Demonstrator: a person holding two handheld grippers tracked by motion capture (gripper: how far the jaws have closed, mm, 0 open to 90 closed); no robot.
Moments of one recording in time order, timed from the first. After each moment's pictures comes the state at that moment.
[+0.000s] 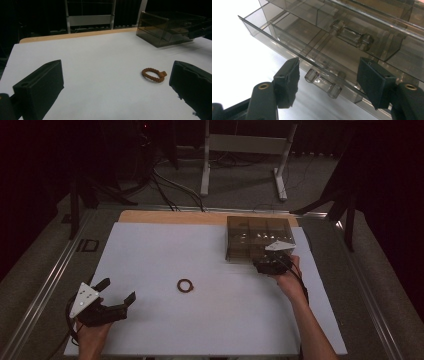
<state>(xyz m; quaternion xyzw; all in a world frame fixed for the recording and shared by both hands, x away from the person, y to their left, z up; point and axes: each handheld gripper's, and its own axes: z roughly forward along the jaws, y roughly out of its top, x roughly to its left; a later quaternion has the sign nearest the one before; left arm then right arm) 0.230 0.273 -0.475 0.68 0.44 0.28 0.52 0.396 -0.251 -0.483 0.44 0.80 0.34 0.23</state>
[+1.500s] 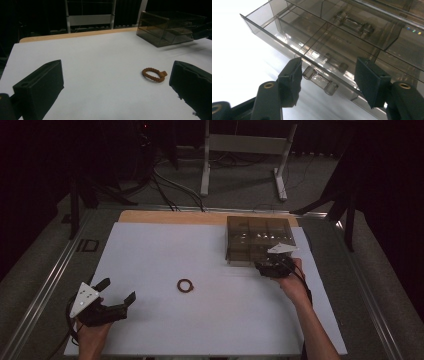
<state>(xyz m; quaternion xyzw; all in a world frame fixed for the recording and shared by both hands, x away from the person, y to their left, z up) 0.230 0.273 -0.476 0.68 0.44 0.28 0.52 0.385 -0.257 -0.481 0.43 0.81 0.34 0.22</state>
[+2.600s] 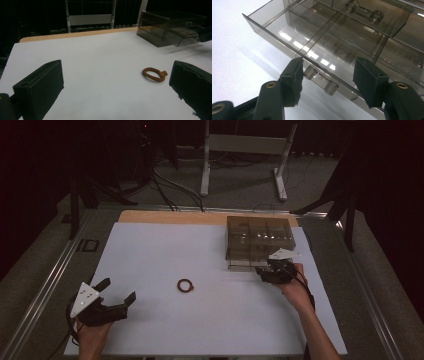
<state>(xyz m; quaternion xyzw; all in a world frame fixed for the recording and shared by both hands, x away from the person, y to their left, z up) 0.231 0.273 -0.476 0.67 0.44 0.28 0.52 0.366 -0.259 -0.482 0.42 0.81 0.34 0.21</state>
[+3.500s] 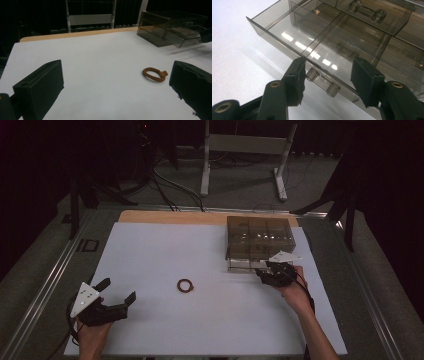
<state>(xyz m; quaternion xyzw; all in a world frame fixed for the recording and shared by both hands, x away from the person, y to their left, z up) 0.231 0.272 -0.476 0.68 0.44 0.28 0.52 0.358 -0.257 -0.482 0.42 0.81 0.35 0.22</state>
